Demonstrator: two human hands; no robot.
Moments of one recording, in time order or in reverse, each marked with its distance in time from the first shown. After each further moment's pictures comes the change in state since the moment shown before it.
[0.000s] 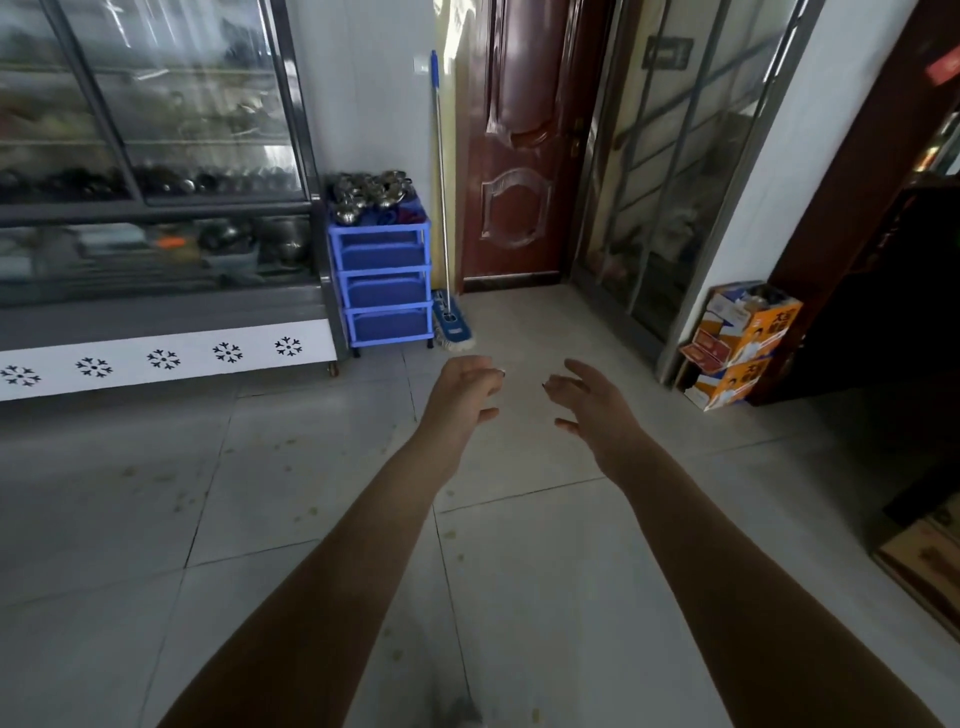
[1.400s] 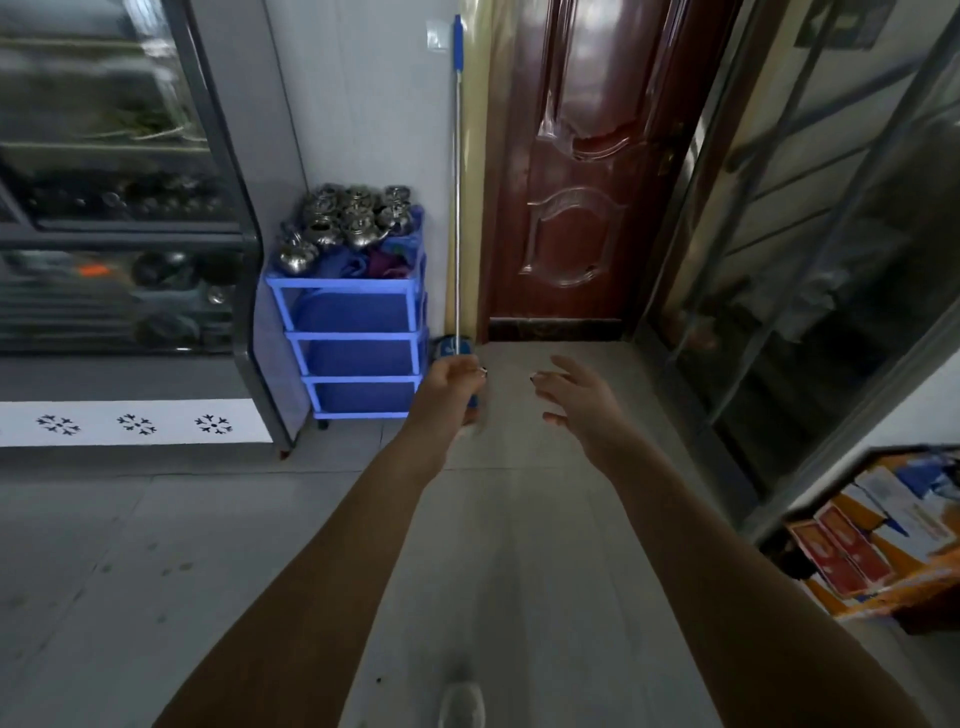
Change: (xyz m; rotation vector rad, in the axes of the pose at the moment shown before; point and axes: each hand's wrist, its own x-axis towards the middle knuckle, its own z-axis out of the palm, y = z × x) left_hand 0.768 0.026 0.200 0.051 0.230 -0.034; right_hand 0.845 -0.078 -0.071 -0.062 -0.208 0.003
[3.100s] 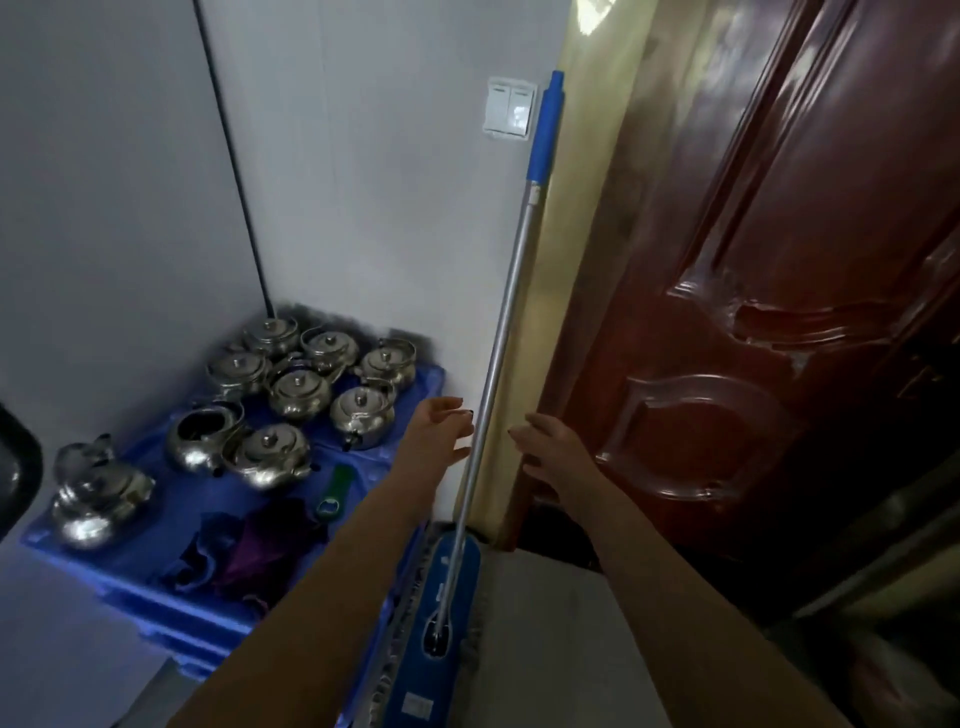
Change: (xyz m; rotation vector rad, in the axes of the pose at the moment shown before) left_hand 0.919 0.134 0.082 -0.261 0.321 0.014; right_hand 0.932 -0.182 0.097 -0.134 -0.315 0.076
